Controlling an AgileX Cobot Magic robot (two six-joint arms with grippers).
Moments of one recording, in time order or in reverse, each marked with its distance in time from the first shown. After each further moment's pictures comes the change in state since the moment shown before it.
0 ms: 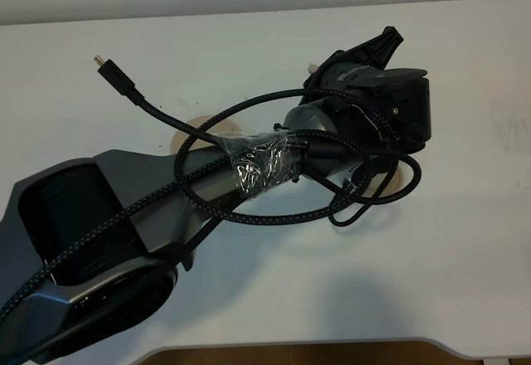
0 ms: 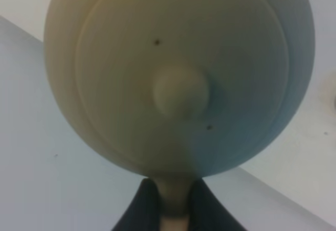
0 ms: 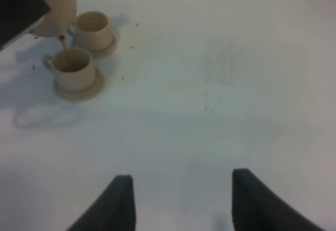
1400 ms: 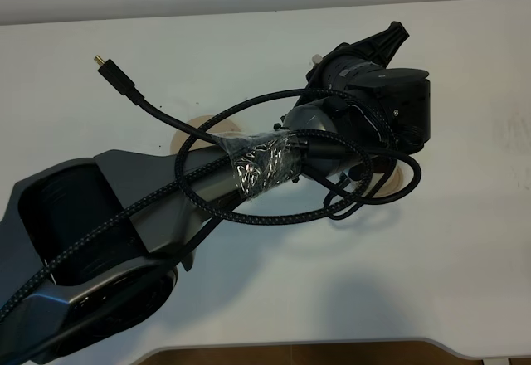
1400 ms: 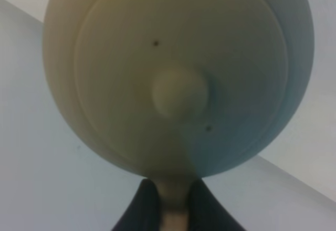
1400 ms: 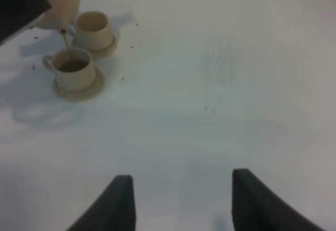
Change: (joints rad) left arm 0.000 0.000 0.000 0.052 -0.030 0.013; right arm 0.000 0.000 0.000 0.000 0.000 0.000
